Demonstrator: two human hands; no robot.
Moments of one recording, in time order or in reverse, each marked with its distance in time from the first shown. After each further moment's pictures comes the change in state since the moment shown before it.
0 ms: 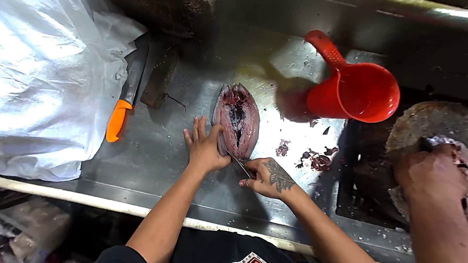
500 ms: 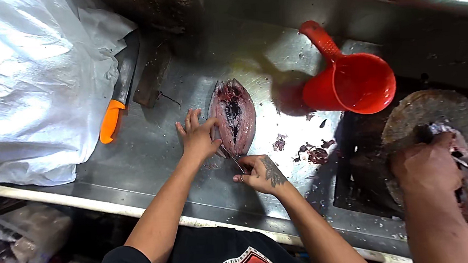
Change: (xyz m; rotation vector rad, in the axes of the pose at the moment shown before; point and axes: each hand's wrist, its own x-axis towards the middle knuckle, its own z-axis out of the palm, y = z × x) left_hand 0.016 -0.002 -0.011 -0.052 0.065 0.026; right_hand -0.002 0.009 0.022 0.199 0.096 -0.007
